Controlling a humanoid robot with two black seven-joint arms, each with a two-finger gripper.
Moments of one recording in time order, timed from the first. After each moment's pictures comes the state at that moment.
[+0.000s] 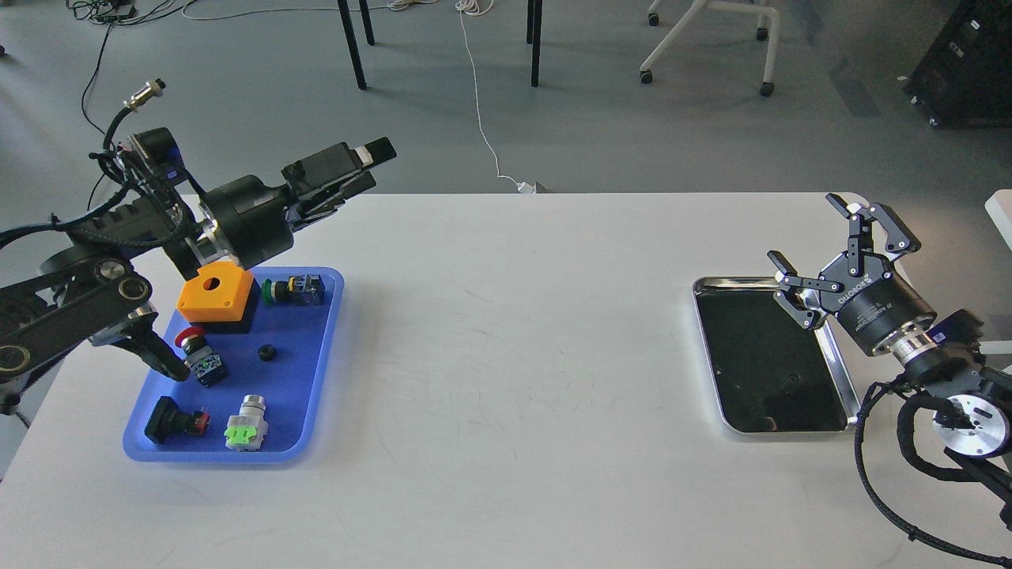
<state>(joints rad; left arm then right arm) -0.66 0.65 -0.65 -1.26 0.71 -0.21 -0.49 0.49 -0.65 0.51 0.96 0.06 0.49 0.49</state>
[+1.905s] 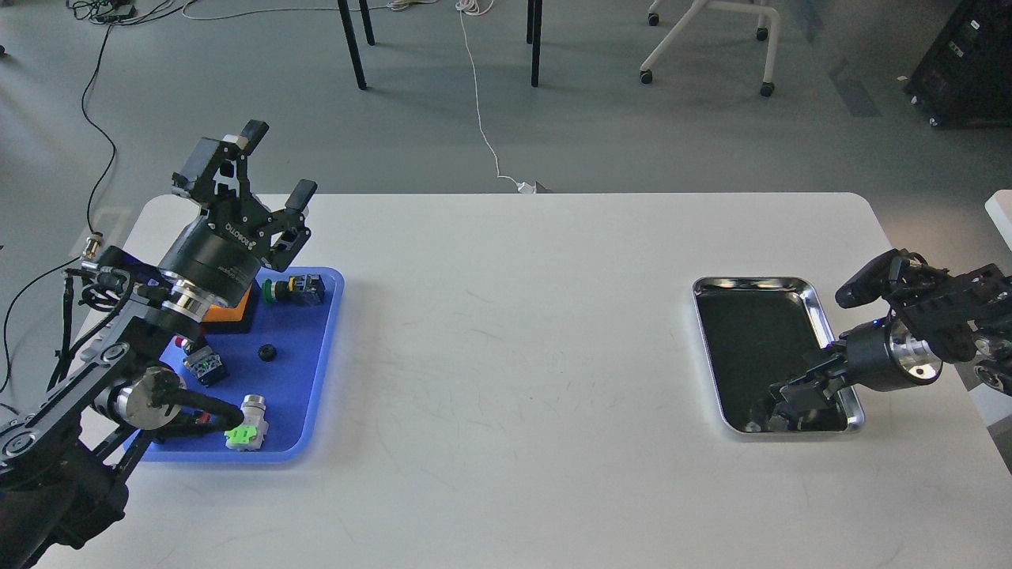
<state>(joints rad) -0.30 0.41 -1.11 -1.25 0.63 -0.27 -0.42 1.08 -0.78 -0.25 1.03 -1.80 0.36 0.49</state>
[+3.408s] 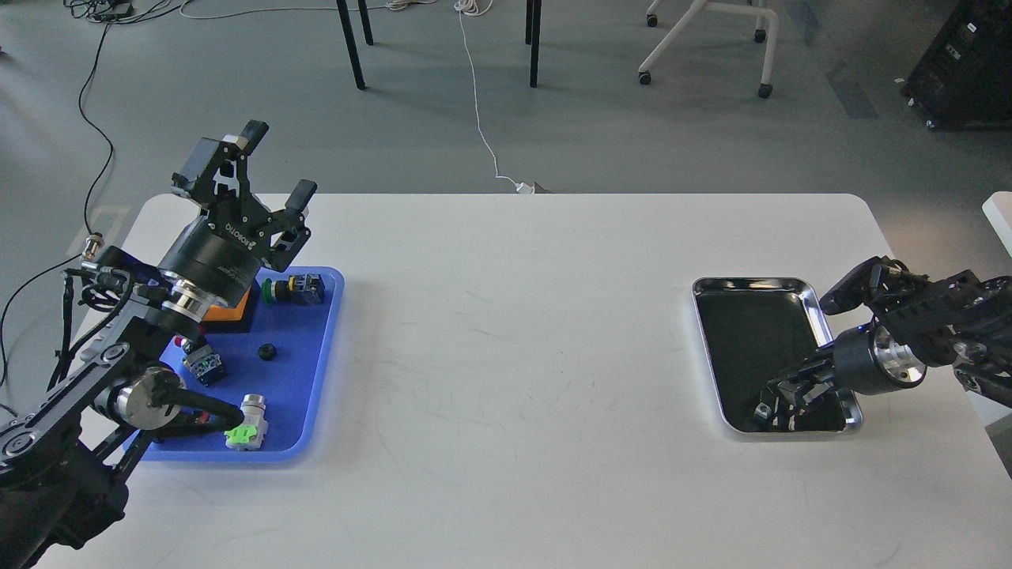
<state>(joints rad) -0.30 0.41 -1.11 -1.25 0.63 -0.27 -0.42 1.07 -0.73 -0.26 0.98 -1.80 0.35 0.49</state>
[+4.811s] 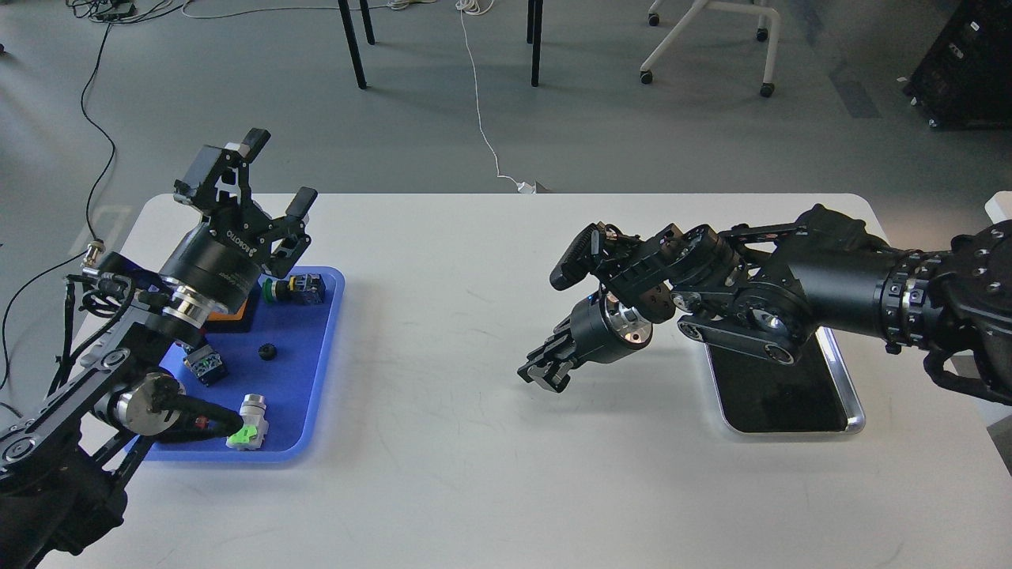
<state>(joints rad) -0.29 0.41 -1.11 -1.25 0.64 -0.27 -0.42 1.33 -0.06 -0.49 0.86 -1.45 0.29 0.49</state>
